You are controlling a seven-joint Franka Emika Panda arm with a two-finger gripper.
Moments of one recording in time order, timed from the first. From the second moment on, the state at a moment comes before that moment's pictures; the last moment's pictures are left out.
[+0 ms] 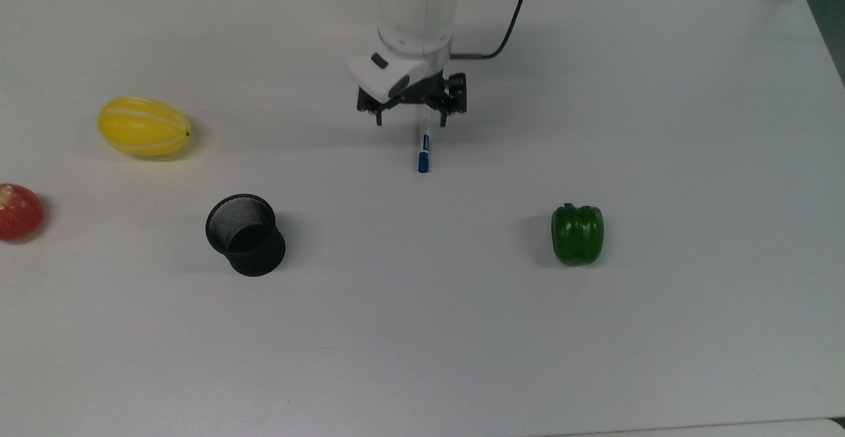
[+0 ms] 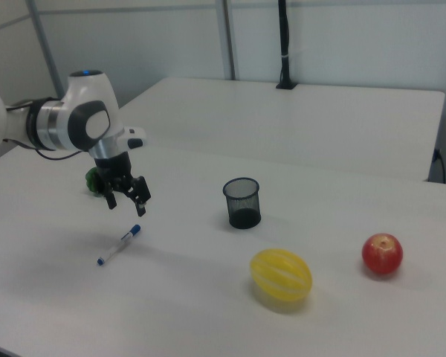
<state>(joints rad) 0.17 0.29 0.05 -1.81 -0.06 2.08 0.18</state>
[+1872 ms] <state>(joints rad) 0.19 0.41 0.05 -1.81 -0.08 2.16 0.19</state>
